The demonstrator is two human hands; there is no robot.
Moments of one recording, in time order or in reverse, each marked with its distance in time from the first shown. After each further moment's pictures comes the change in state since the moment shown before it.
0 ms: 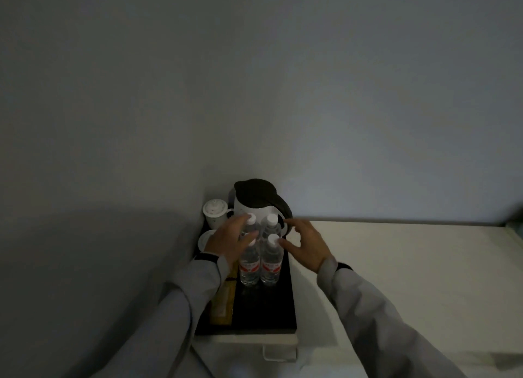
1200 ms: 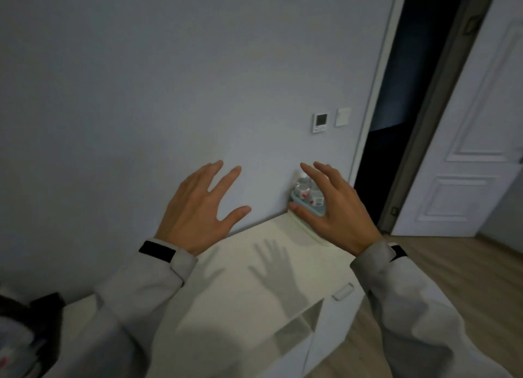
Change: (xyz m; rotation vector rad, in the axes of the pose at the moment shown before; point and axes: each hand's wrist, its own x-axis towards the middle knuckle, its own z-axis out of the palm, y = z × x) left_hand -0.011 0.507 0.259 0.411 0.168 0.915; right_hand -0.289 0.193 -0.511 -0.448 0.693 0.079
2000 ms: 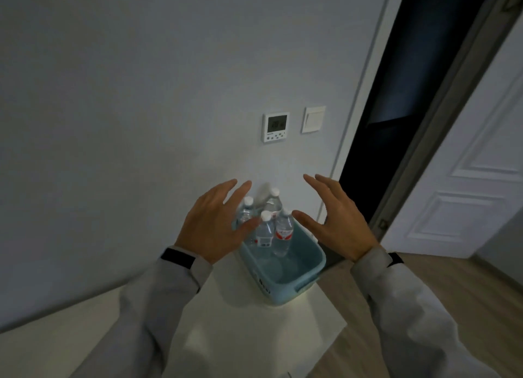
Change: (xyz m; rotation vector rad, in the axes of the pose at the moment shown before) left_hand 0.284 0.101 0.317 -0.098 -0.025 -0.080; right_hand 0.194 0.388 0.036 -0.039 -0.151 0.053
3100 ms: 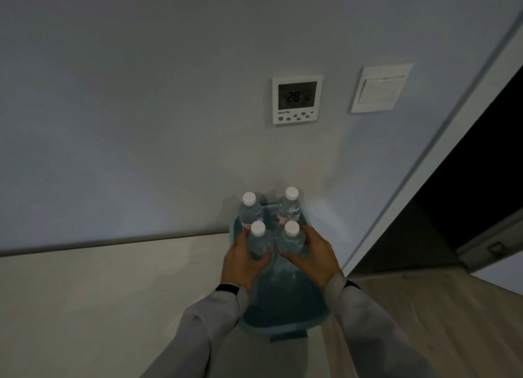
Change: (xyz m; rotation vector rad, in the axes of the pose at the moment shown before) left_hand 0.033 0.028 0.265 -0.472 -0.046 -1.052; right_hand 0.084 0.203 0.222 0.681 -0.561 0.193
